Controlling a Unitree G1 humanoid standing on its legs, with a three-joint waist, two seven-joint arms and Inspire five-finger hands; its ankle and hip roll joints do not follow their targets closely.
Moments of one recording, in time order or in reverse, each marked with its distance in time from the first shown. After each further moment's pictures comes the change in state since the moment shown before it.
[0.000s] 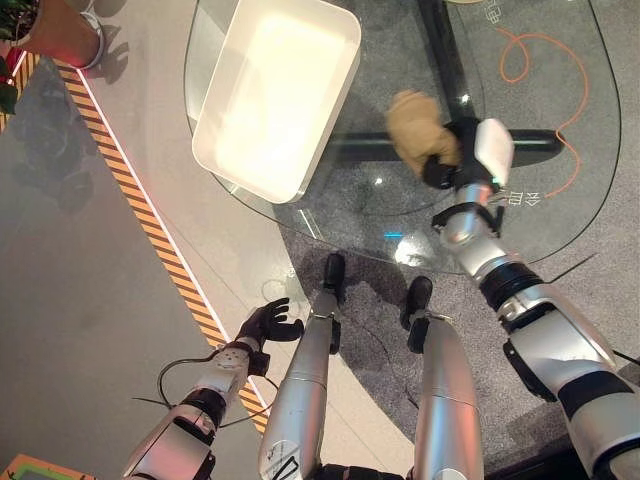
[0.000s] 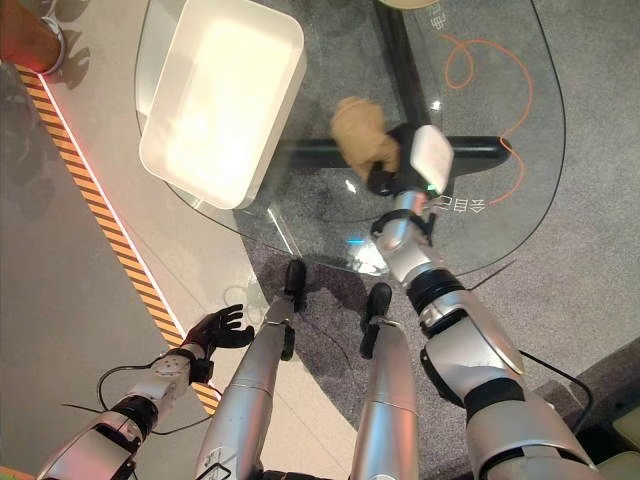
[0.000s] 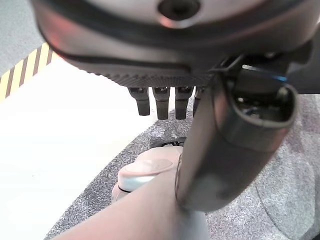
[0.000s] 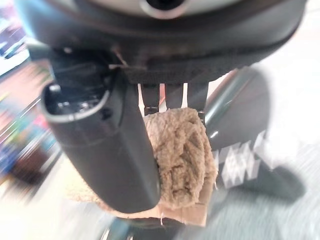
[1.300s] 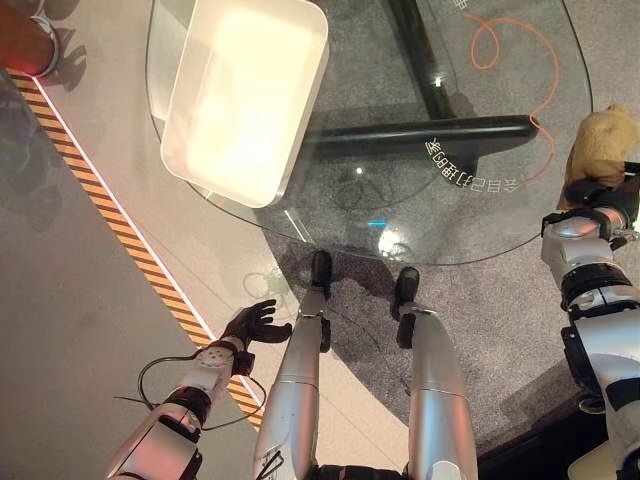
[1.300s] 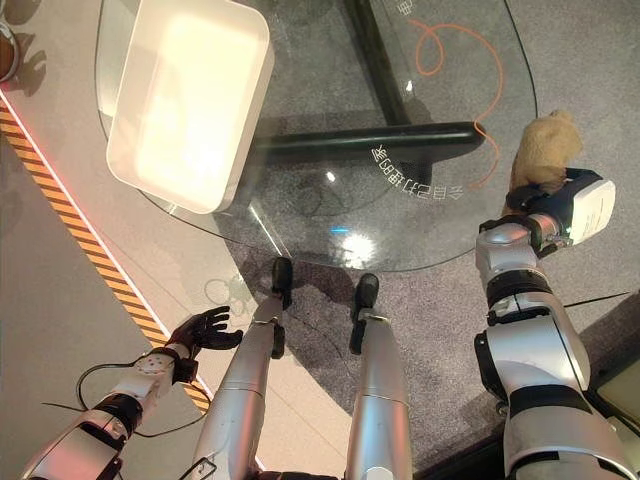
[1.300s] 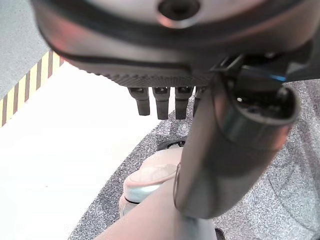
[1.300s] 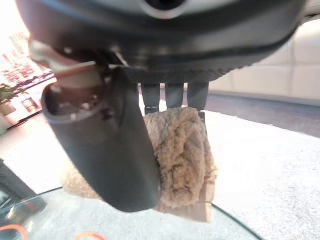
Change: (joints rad) left arm -0.001 0.063 0.005 0.015 -0.001 0.024 -0.034; right arm 0.052 -0.155 -0.126 0.123 0.248 0.033 -0.084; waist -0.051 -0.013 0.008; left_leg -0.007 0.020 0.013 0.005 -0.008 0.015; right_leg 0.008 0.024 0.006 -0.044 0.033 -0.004
